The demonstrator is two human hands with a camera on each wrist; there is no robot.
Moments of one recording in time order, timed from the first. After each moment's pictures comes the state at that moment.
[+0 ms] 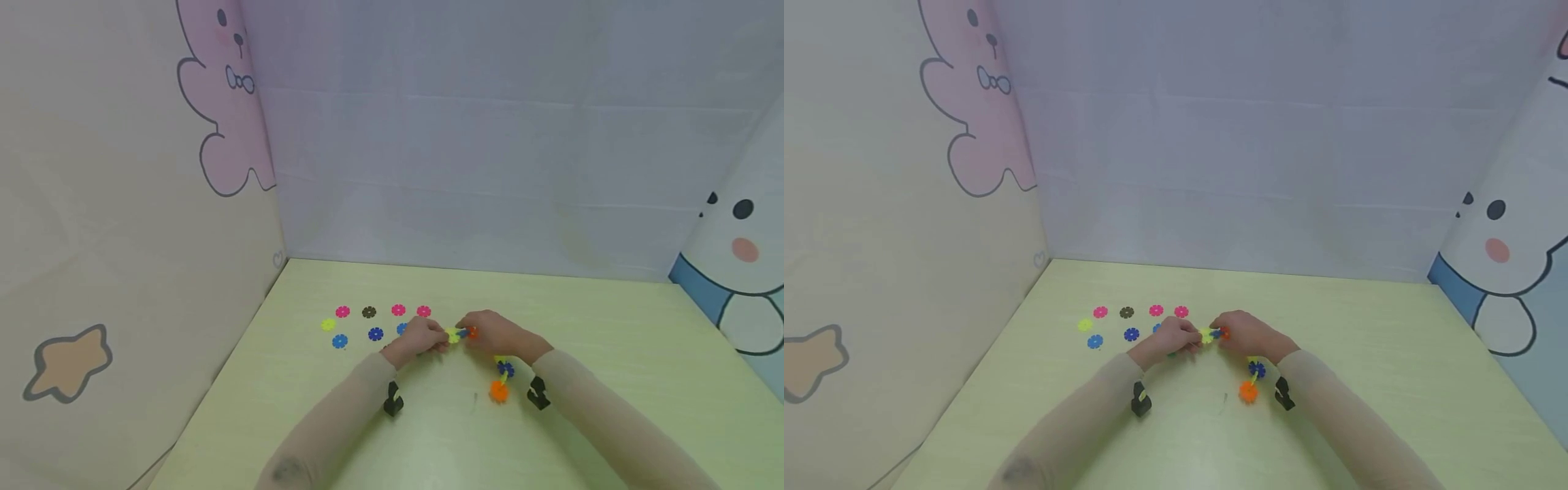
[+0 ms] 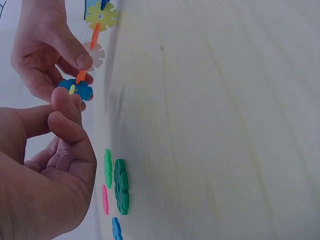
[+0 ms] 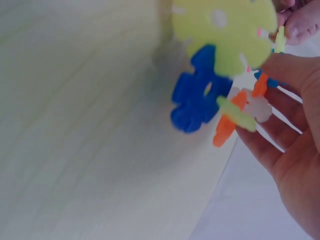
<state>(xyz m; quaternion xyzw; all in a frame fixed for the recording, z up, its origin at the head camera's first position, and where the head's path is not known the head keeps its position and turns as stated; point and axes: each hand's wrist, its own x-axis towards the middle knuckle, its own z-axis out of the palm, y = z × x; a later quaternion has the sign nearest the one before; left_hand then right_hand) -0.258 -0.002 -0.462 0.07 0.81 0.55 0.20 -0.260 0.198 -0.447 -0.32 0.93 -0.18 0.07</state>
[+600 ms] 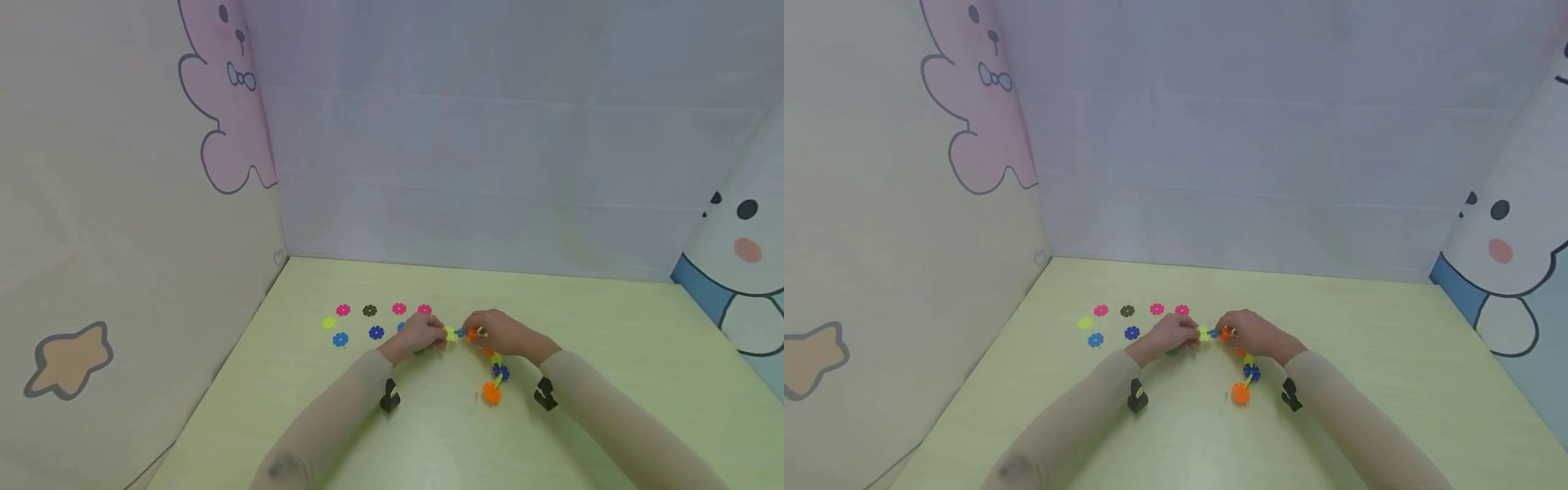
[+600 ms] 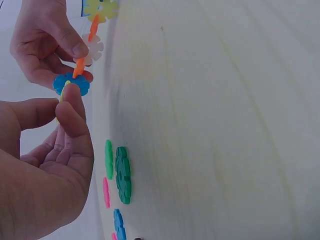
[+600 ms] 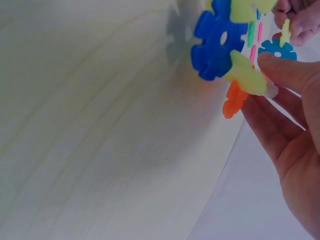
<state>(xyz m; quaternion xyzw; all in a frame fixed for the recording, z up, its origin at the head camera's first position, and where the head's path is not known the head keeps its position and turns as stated) -0.261 -0.007 -0.458 0.09 0.83 0.51 0.20 -0.262 0.209 -0.448 -0.34 0.92 -0.19 0.07</state>
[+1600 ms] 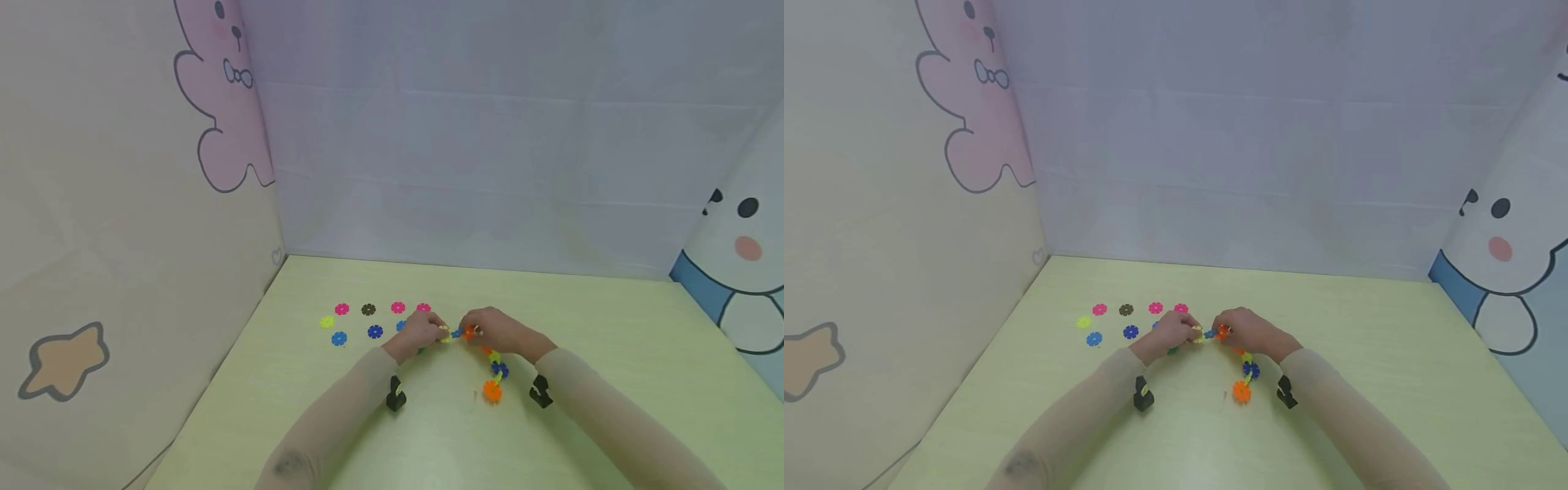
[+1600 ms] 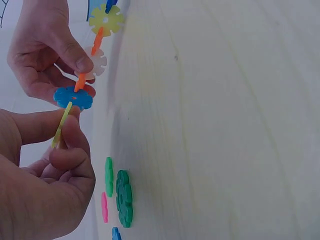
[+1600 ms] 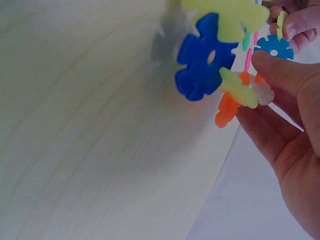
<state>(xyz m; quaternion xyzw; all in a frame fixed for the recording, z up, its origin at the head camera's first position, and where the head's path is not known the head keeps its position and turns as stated) -0.264 0.002 -0.460 0.05 0.85 0.50 0.18 -0.263 0.204 -0.444 -0.35 0.91 -0.20 0.07</state>
